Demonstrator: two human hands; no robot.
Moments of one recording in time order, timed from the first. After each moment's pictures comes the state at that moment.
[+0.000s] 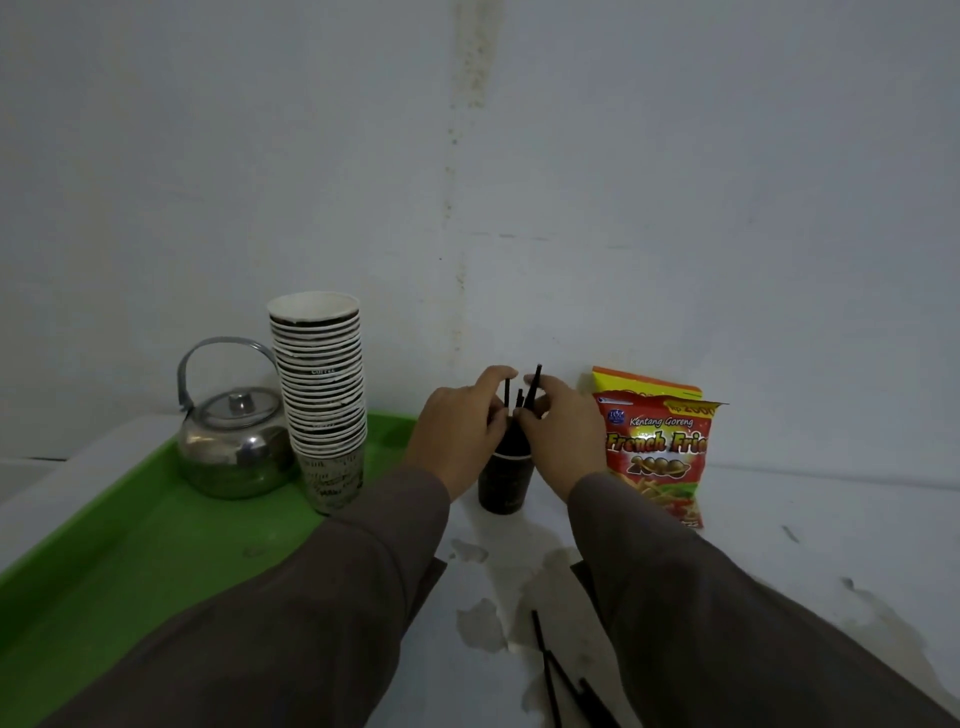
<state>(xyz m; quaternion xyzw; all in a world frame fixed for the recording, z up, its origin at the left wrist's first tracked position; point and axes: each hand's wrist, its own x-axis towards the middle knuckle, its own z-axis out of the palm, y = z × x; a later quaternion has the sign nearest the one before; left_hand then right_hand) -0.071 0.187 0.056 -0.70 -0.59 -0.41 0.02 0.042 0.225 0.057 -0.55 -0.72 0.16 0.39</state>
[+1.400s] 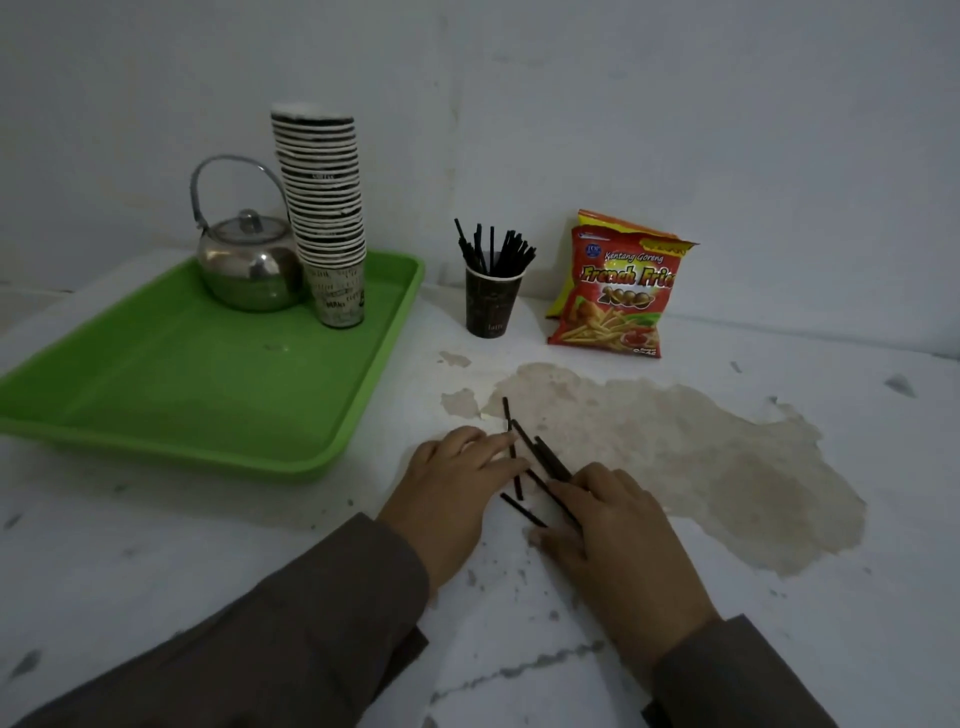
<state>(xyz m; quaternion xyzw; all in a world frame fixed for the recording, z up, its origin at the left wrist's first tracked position) 0.002 -0.005 -0.050 -0.77 -0.59 -0.25 -0.01 0.174 0.006 -0.024 -0.47 -0.87 0.04 0.14</state>
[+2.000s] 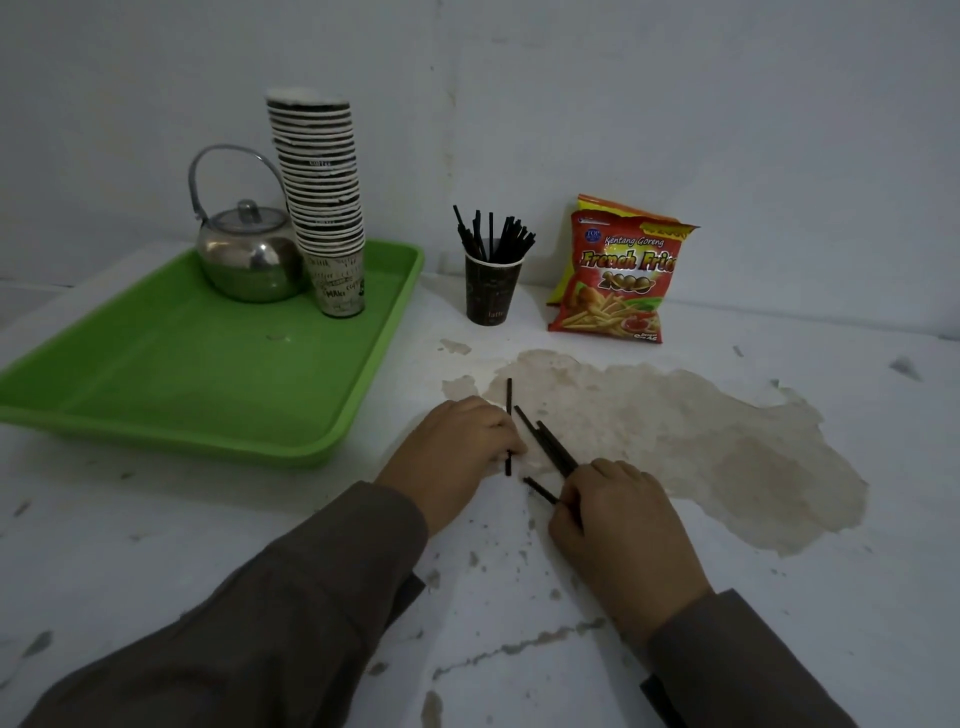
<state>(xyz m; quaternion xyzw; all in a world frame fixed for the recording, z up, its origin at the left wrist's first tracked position) -0.008 0.017 -0.041 -0.81 -0.53 -0.25 0.00 0.167 0.004 -0.021 -0.50 -0.85 0.02 0.13</state>
